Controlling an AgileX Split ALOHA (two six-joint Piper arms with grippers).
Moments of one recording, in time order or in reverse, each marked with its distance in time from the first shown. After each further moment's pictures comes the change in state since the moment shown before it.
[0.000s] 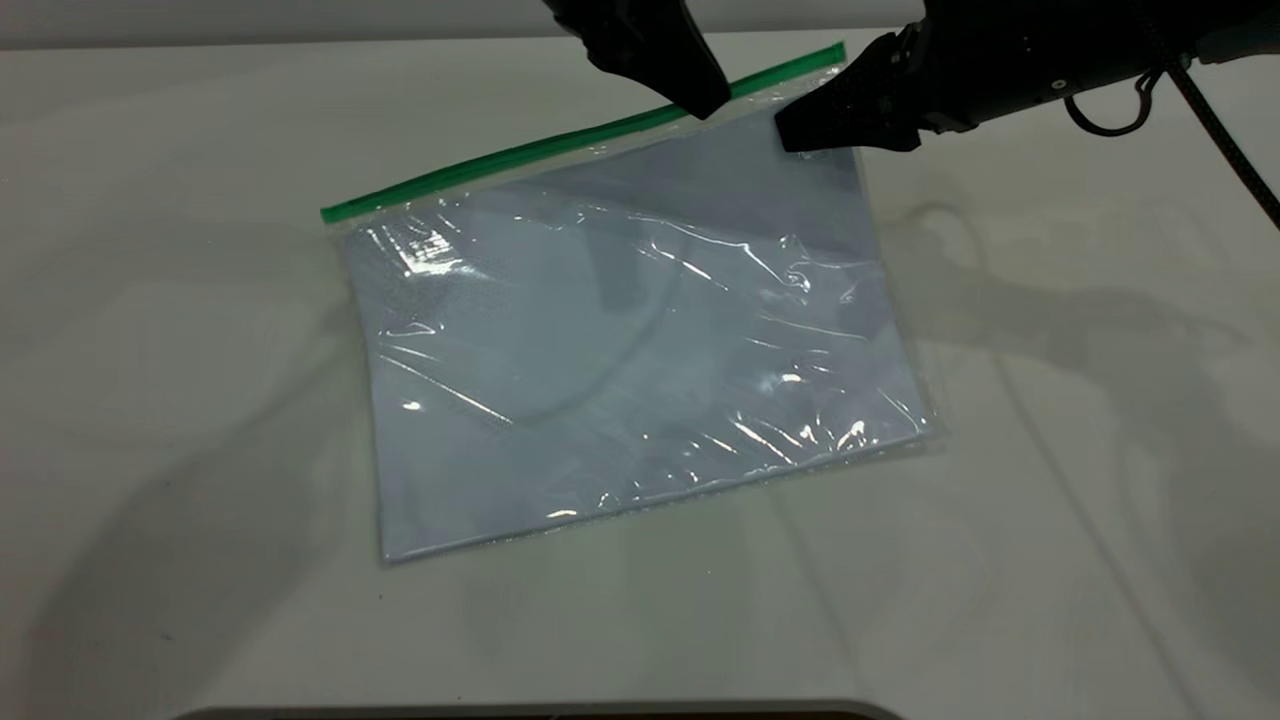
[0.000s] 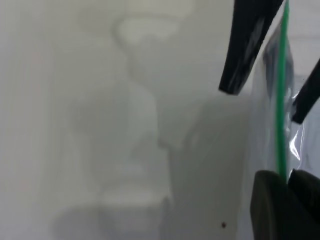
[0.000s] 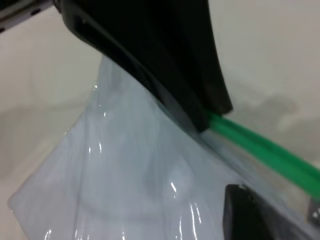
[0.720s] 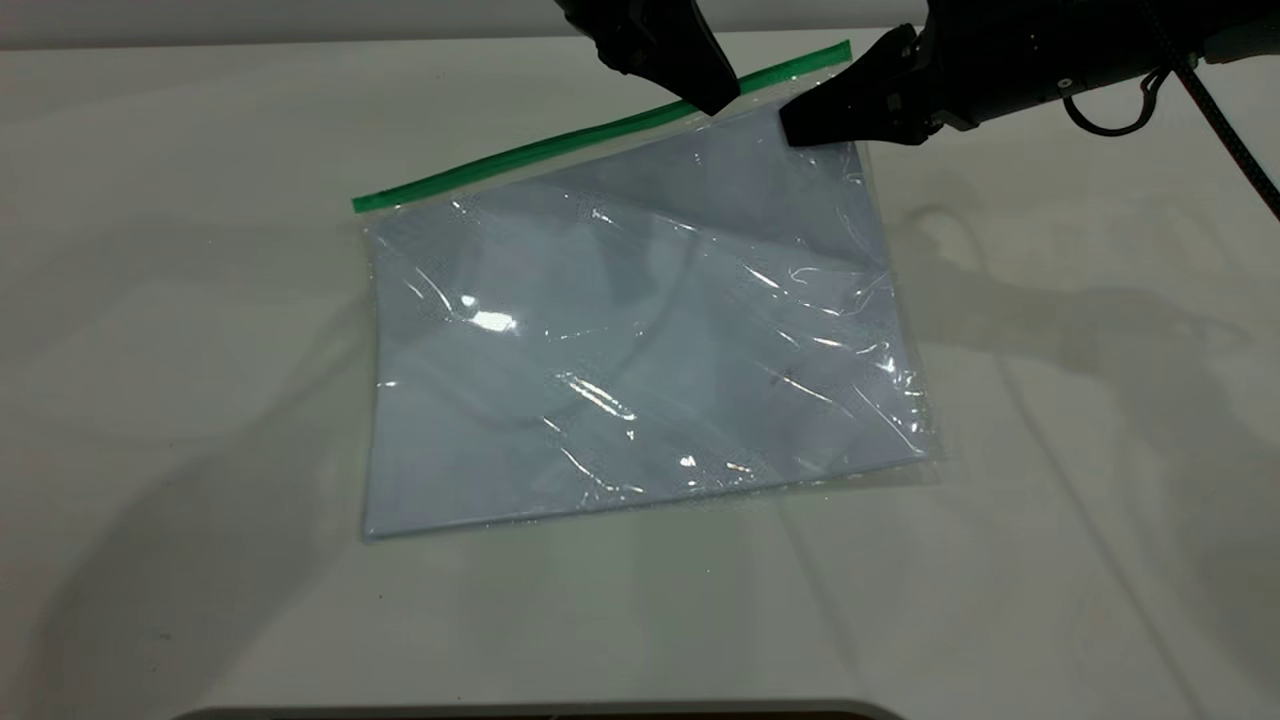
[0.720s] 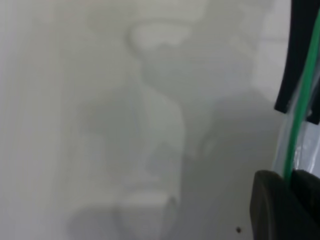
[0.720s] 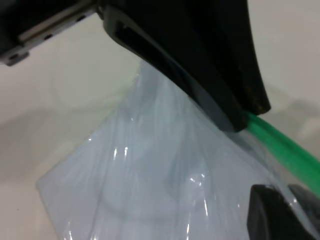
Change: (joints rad) left arm -0.005 0.000 -0.001 -0.001 -0.042 0.017; right arm -0.014 0.002 -0.005 -0.022 0.061 -0.001
